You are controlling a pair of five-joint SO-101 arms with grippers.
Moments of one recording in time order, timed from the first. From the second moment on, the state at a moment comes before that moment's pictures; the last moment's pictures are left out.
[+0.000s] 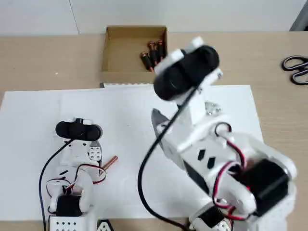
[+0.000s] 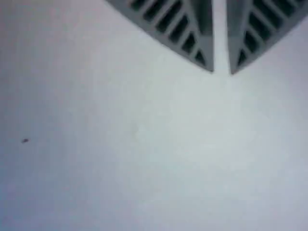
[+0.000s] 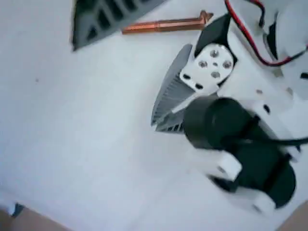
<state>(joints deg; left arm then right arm) -3.6 -103.4 96.7 52.0 -2.8 -37.6 -38.9 -14.8 96.3 -6.7</state>
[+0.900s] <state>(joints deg) -3.6 -103.4 96.7 52.0 -2.8 -37.6 -36.3 8.0 96.1 -26.1</state>
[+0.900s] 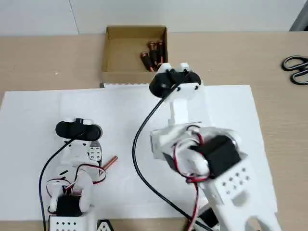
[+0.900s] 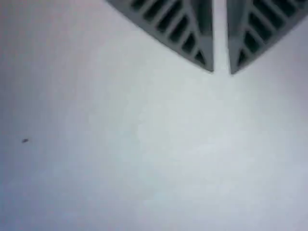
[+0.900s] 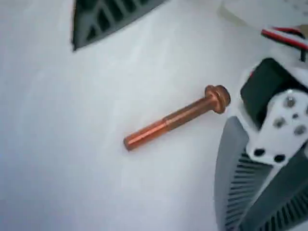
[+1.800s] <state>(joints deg) -3.6 -103.4 96.7 52.0 -2.8 -31.0 -19.2 8.9 89.2 -34.4</state>
